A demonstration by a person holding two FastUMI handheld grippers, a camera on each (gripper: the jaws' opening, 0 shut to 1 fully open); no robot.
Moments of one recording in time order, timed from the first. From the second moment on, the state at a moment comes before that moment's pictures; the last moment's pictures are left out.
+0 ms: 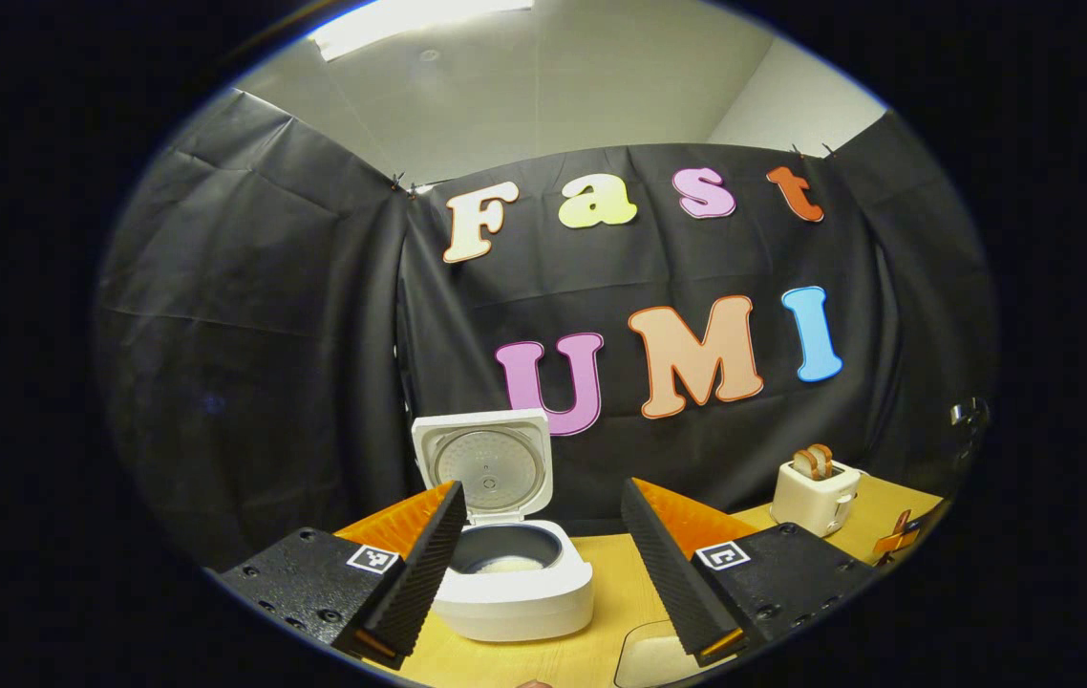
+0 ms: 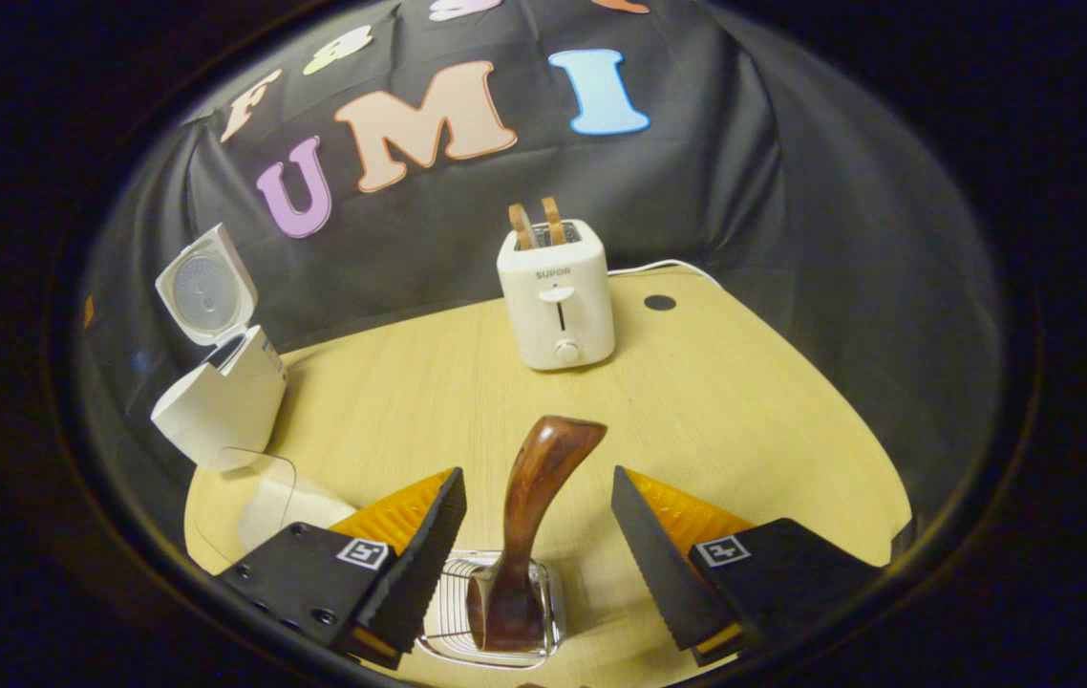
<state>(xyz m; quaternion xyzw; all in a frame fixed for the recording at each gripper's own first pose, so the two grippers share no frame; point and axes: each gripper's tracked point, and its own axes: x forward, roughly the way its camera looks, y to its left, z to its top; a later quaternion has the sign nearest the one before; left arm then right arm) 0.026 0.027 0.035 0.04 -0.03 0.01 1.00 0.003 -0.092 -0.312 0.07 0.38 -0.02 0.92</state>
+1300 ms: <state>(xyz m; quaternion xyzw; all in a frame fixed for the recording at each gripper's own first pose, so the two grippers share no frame) 0.028 0.042 0.036 0.02 -0.03 0.00 1.00 0.017 -0.057 -0.217 0.09 0.30 -0.01 0.95</state>
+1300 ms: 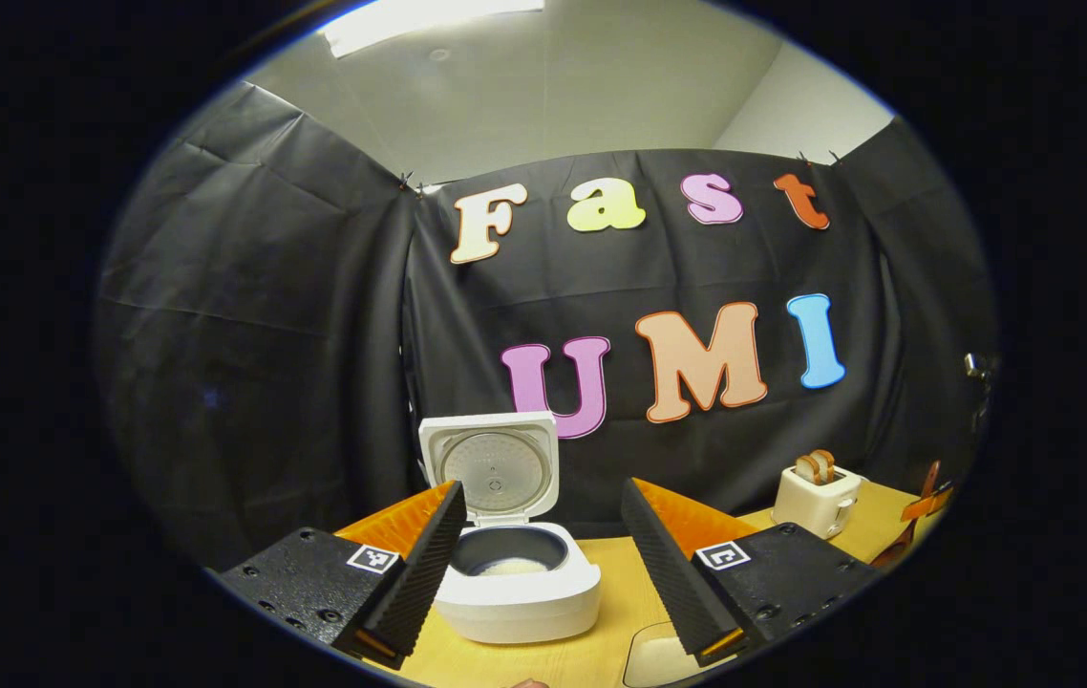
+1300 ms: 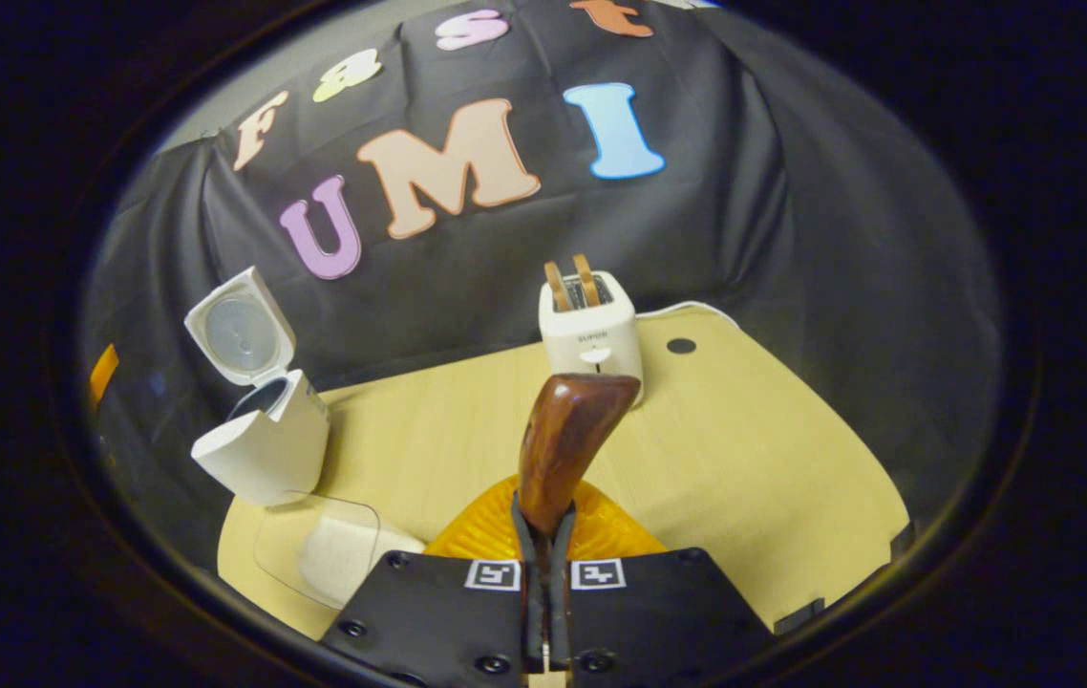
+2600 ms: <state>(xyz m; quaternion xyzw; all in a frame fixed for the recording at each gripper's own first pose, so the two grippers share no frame) 0.020 0.163 0.002 0.02 -0.01 0.03 1.00 0.015 0.166 -0.257 -0.04 0.27 0.08 0.96</state>
